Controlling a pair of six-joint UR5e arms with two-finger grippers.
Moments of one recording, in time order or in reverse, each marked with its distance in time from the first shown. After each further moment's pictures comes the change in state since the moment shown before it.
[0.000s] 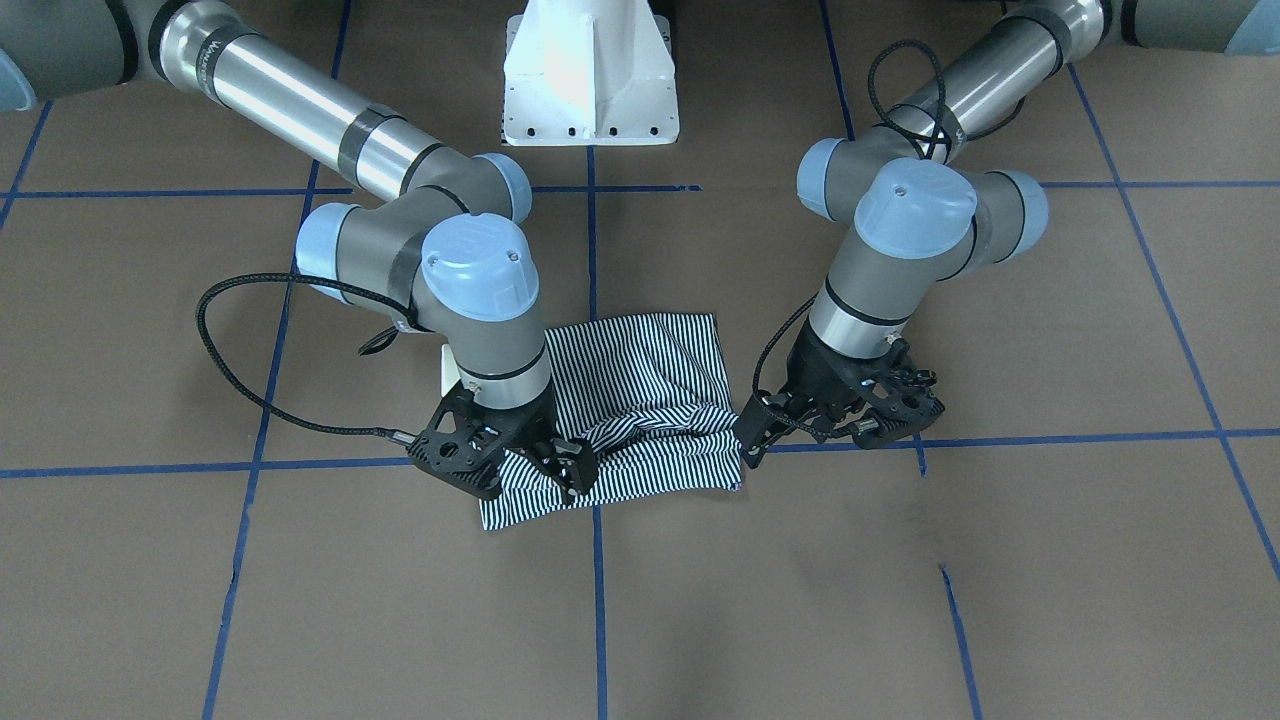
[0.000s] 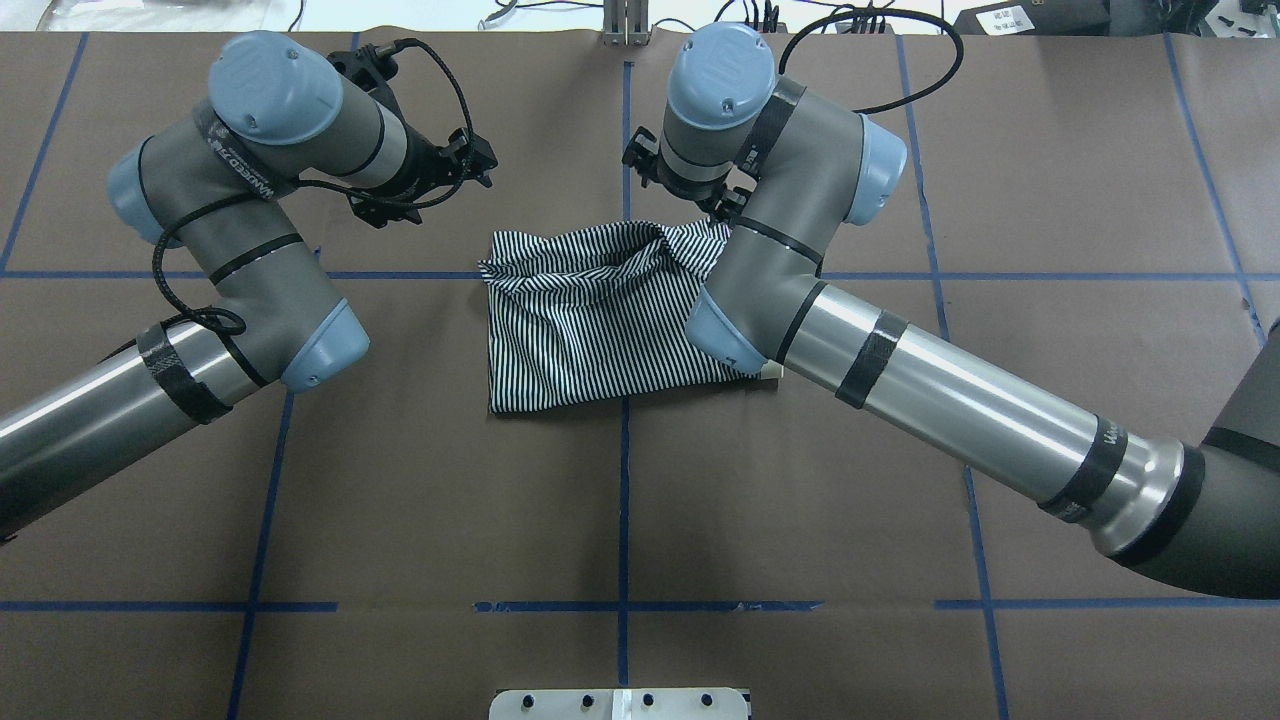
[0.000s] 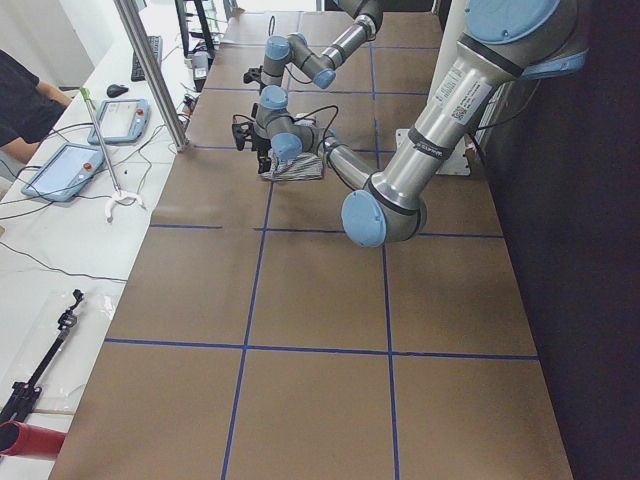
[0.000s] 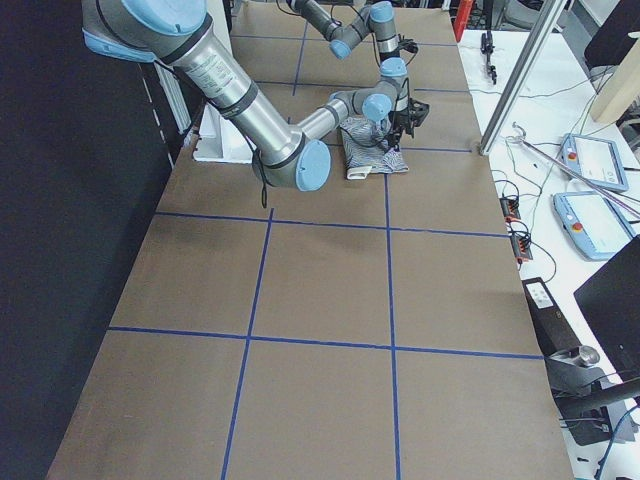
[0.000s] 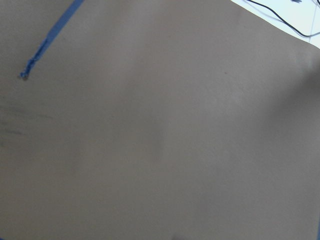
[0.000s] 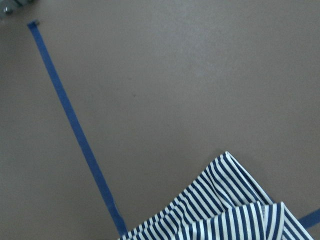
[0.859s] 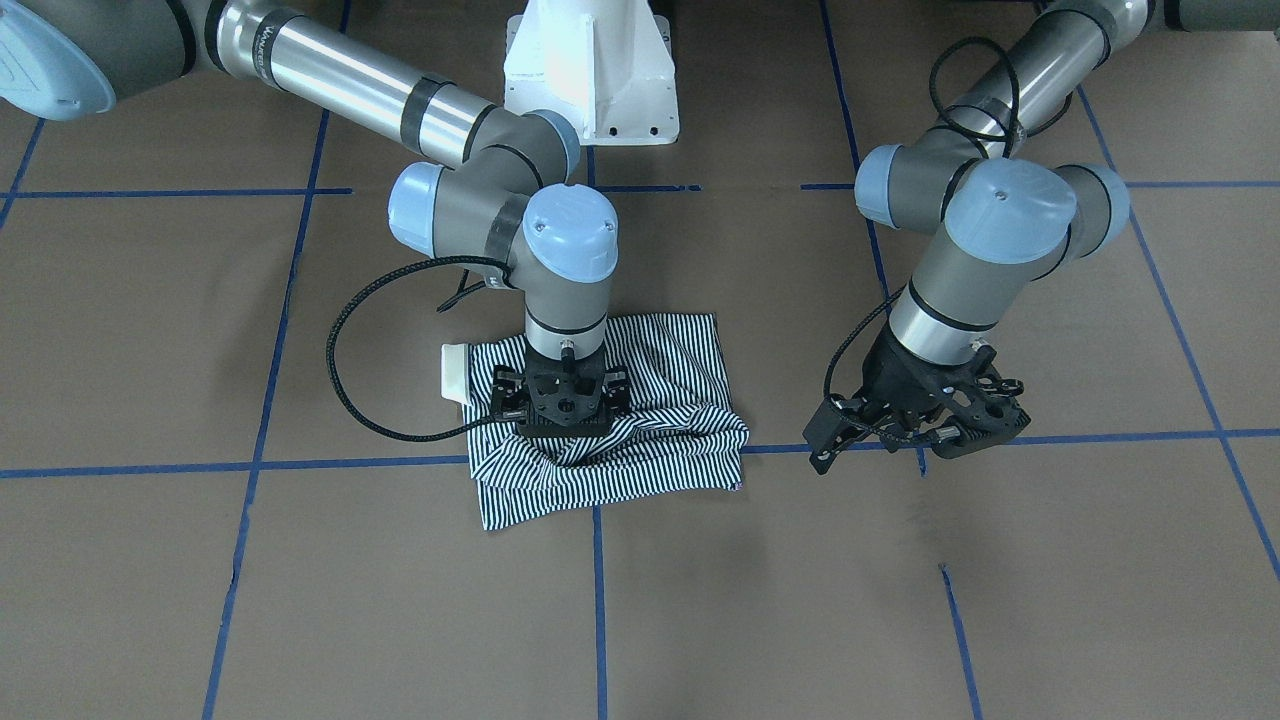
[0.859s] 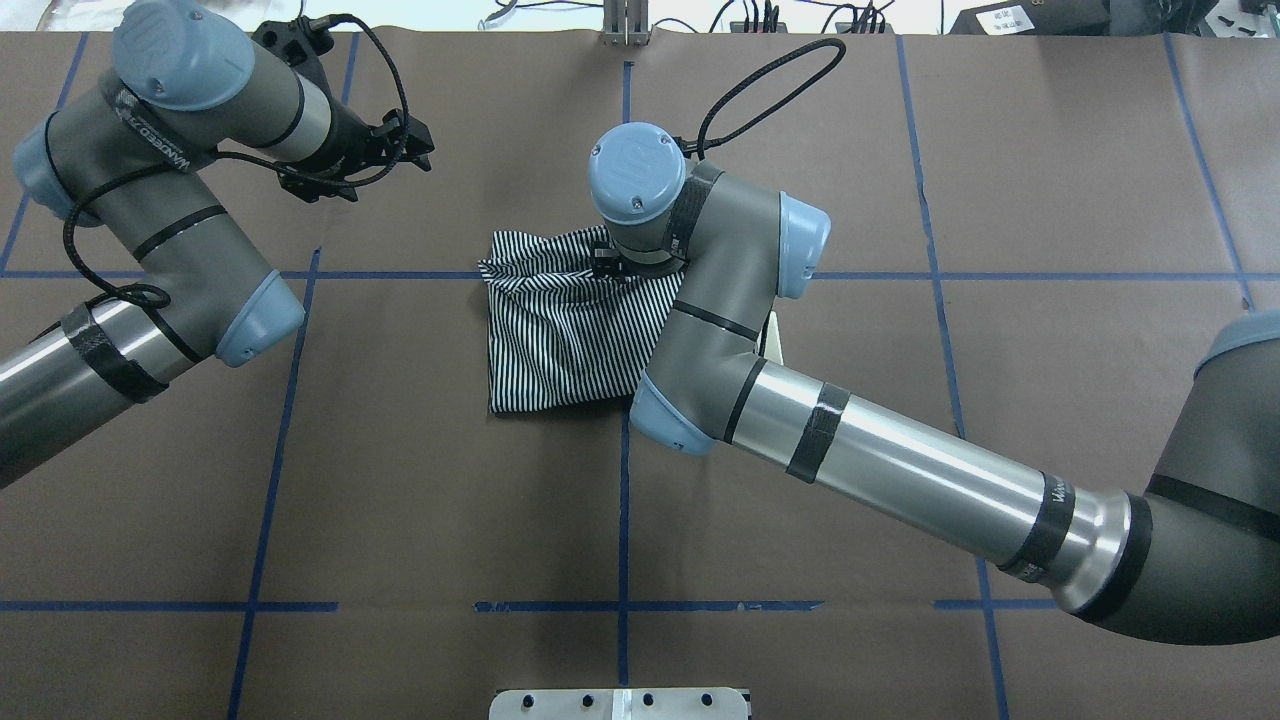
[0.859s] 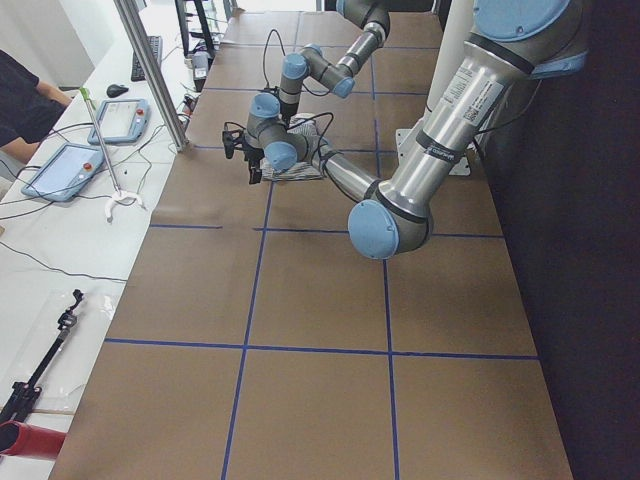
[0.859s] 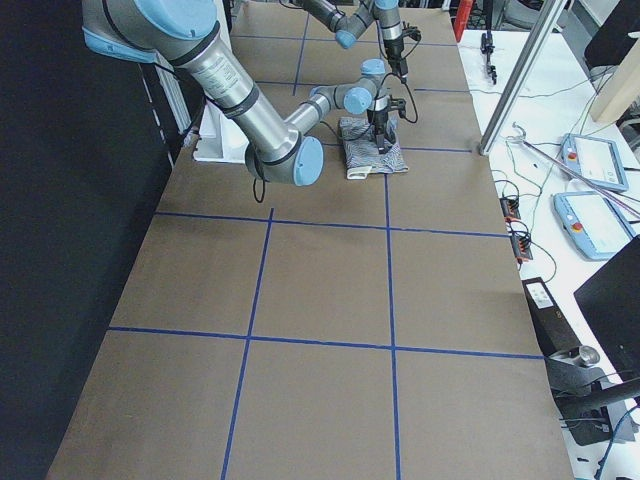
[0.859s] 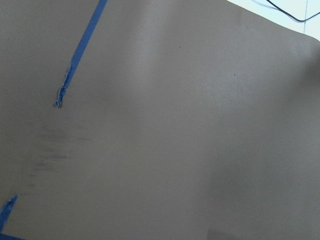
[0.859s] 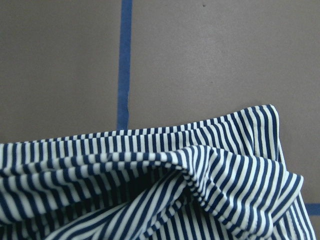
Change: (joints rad) left arm -0.068 0.060 -0.026 0.006 -0.041 0.119; right arm -0.092 0.026 -0.032 -0.123 -0.103 -0.495
